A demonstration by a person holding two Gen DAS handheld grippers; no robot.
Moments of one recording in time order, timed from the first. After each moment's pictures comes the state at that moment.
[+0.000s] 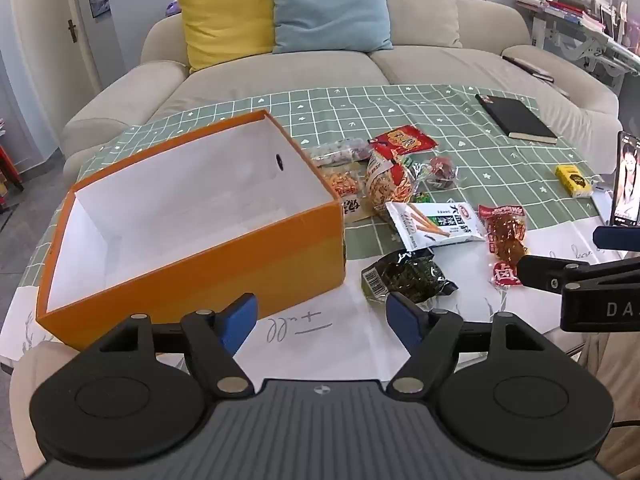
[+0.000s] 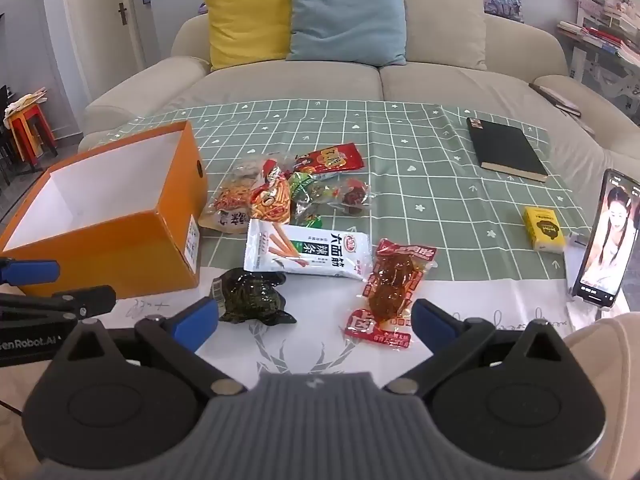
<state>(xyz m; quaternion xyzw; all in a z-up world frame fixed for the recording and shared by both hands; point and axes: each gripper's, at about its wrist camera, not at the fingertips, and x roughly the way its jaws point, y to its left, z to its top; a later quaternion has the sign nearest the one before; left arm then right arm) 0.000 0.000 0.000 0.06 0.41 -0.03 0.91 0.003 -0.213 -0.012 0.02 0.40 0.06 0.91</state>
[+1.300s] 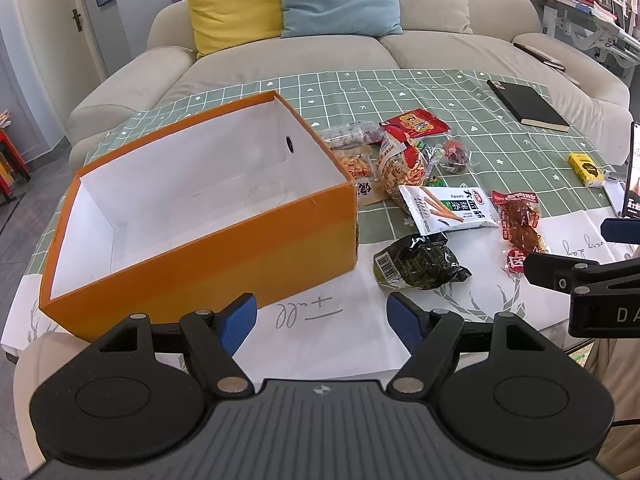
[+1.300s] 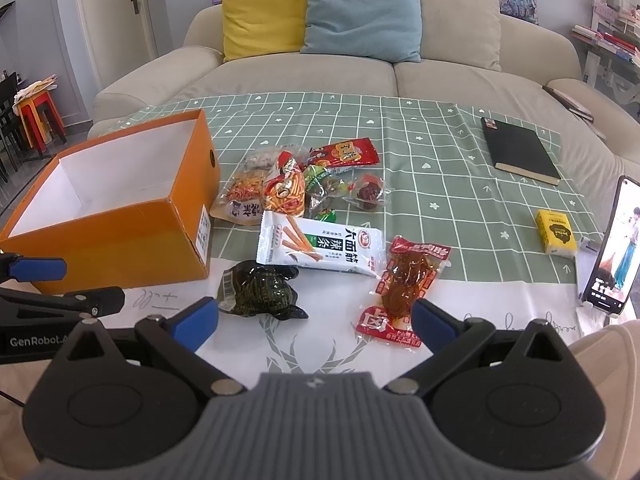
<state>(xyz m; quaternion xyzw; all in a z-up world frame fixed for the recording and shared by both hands) -0.001 0.009 -0.014 0.06 0.42 -0.01 0.90 0.005 -0.205 -0.015 0.00 0.41 0.06 0.91</state>
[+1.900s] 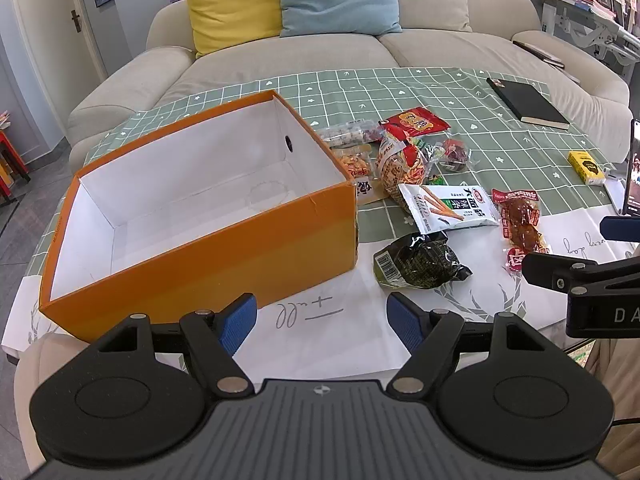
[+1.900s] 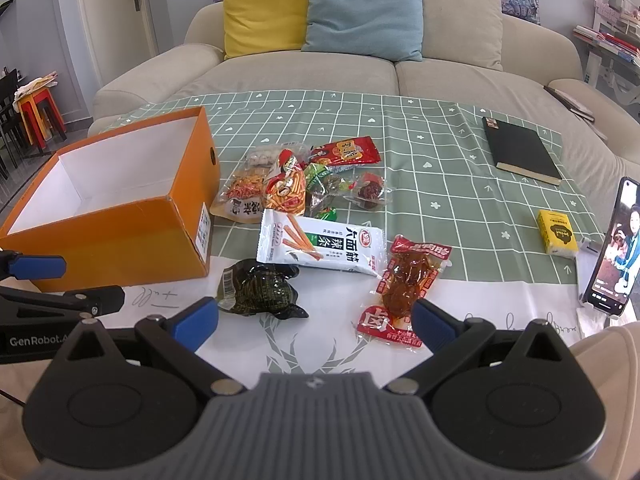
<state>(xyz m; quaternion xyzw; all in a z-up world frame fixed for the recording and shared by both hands) 0.003 0.006 -0.011 0.06 0.43 -0.01 0.90 0.006 -0.205 -0.016 0.00 0.41 0.06 0.91</state>
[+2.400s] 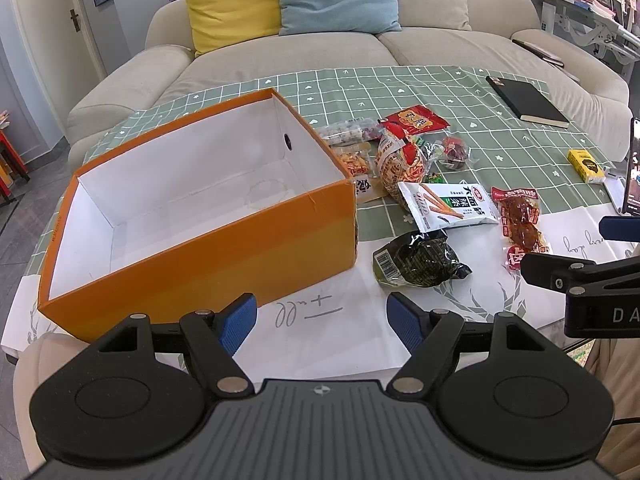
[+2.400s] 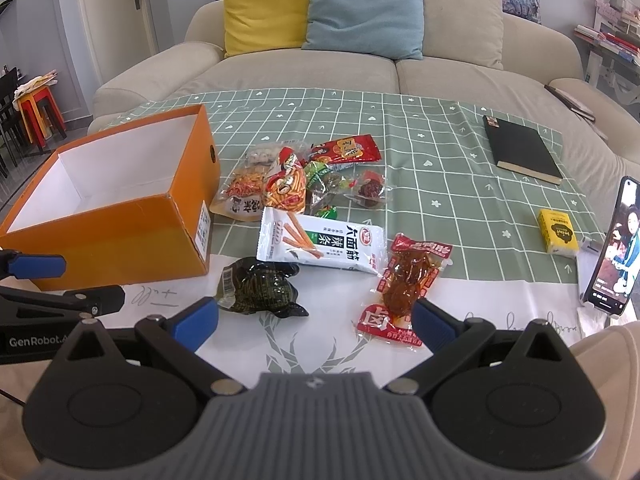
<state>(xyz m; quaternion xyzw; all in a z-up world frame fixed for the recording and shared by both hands) 0.002 0.005 -0.011 0.06 0.43 -0.01 0.90 0.007 -0.204 -0.019 -0.01 0.41 0.06 0.91</state>
